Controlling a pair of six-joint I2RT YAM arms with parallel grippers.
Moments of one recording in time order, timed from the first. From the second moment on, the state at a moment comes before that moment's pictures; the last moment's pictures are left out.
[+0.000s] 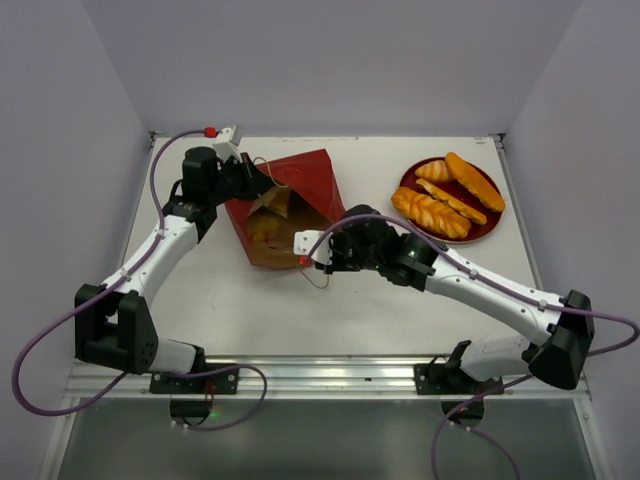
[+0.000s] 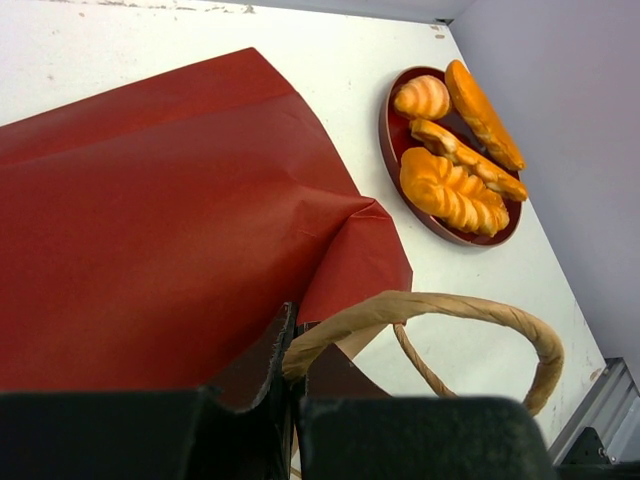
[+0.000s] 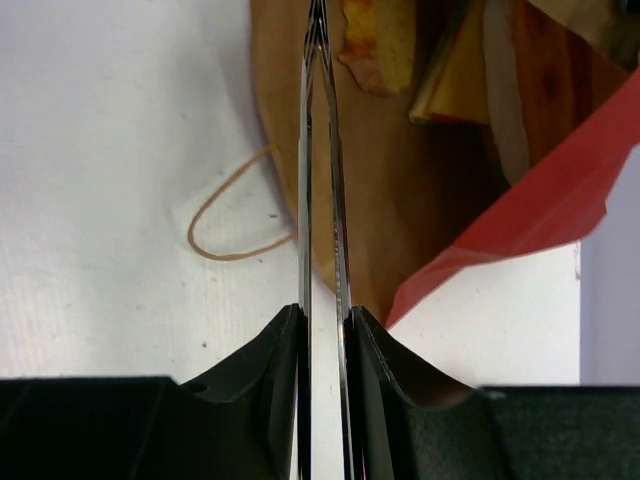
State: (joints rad) left arm -0.21 1.40 1.07 -0.03 0.43 -0.43; right arm 0.96 1.29 1.17 -0.56 -0.04 -0.71
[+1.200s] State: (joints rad) left arm -0.21 1.39 1.05 -0.03 0.46 -0.42; right arm 1.04 1.66 1.18 -0.32 0.33 -0.77
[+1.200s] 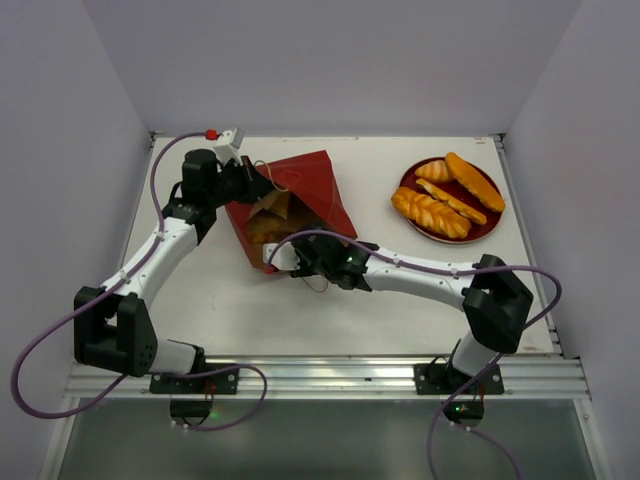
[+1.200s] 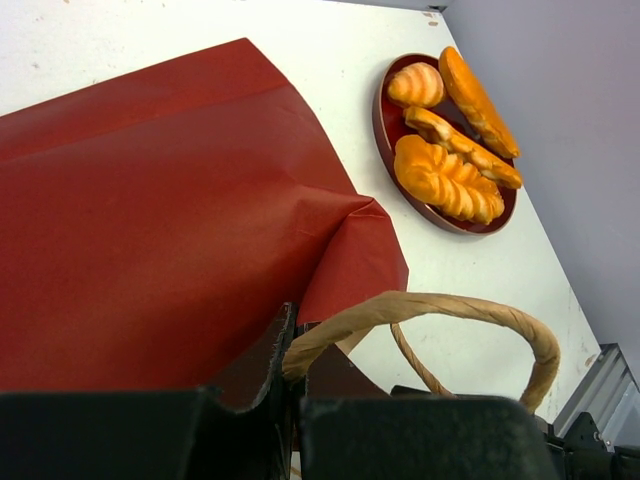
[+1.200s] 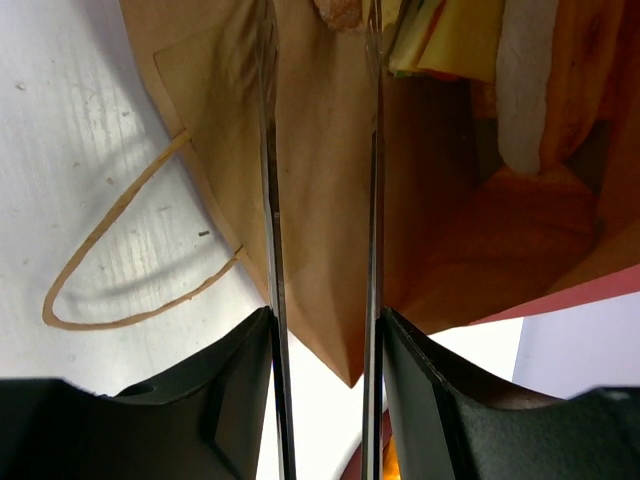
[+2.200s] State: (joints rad) left arm -0.21 1.39 1.05 -0.03 0.47 -0.42; right arm 1.08 1.76 1.22 -0.21 0.42 -0.81
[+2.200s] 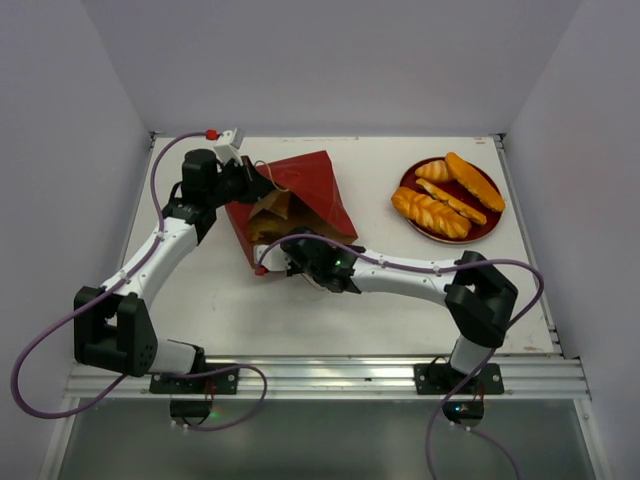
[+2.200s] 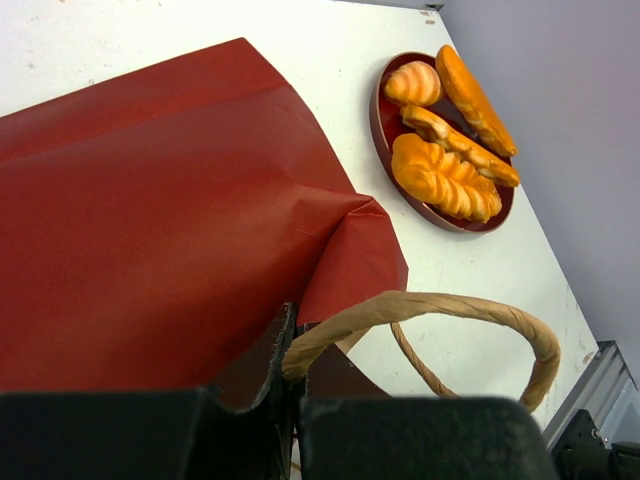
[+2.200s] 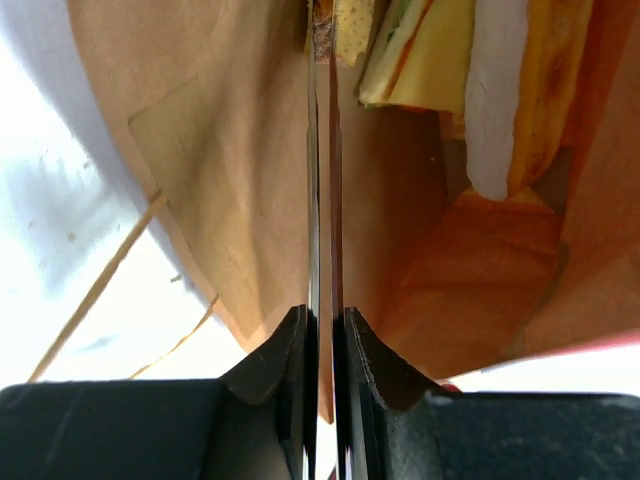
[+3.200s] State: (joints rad) left arm -0.21 1.41 1.12 -0.06 0.39 -0.42; right arm 0.89 0.87 0.97 -0.82 0.00 -0.83
